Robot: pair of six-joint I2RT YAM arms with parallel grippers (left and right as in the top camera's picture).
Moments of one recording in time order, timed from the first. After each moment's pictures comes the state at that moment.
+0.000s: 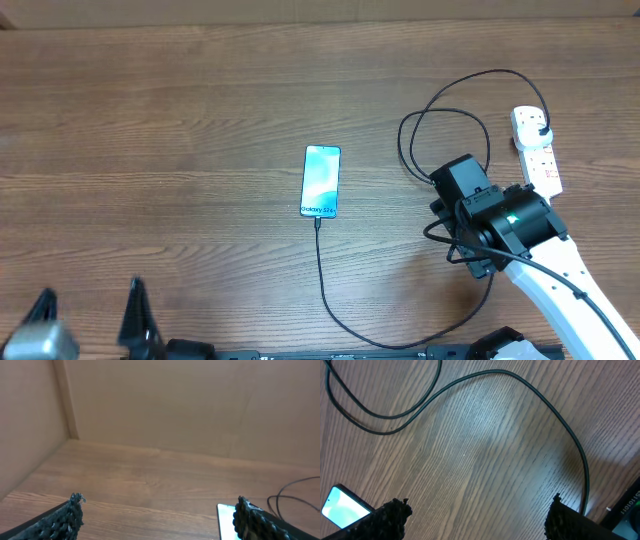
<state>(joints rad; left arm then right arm) -0.18 0.31 1.31 -1.16 -0.25 -0.16 0.44 1.18 1.07 -1.30 0.27 1.49</state>
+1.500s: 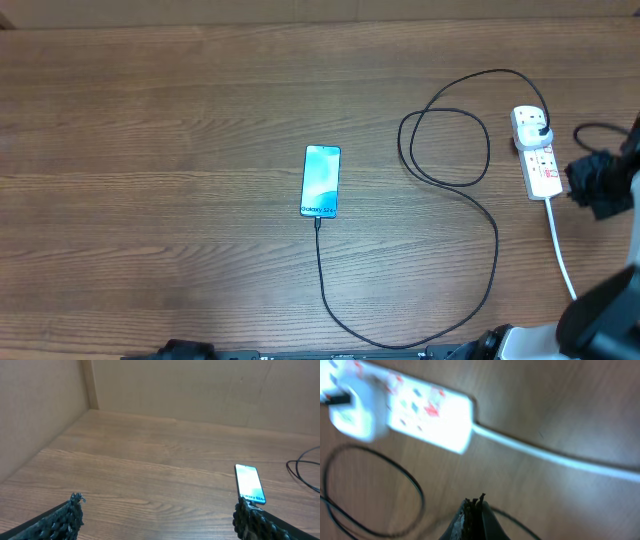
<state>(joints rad) -0.15 0.01 1.31 -1.53 -0.28 -0.16 -0.54 1.61 1.34 -1.11 -0.04 0.68</state>
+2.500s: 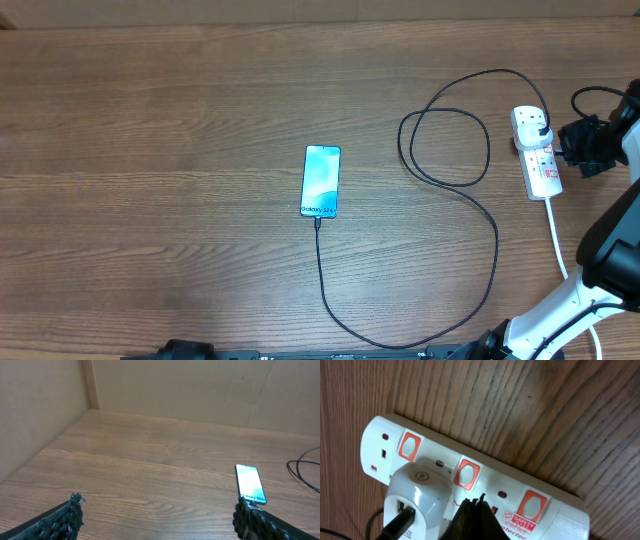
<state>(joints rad) -0.15 0.01 1.31 -1.53 -0.28 -0.16 -0.54 2.03 1.55 -0.84 -0.20 0.68</state>
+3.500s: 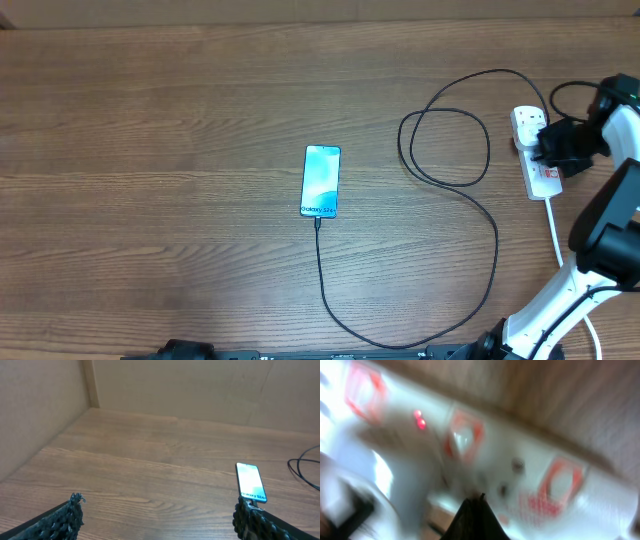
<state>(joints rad) -0.15 0.01 1.31 -1.54 -0.28 -0.16 -0.46 2.12 1.61 -0.99 -0.20 0.67</state>
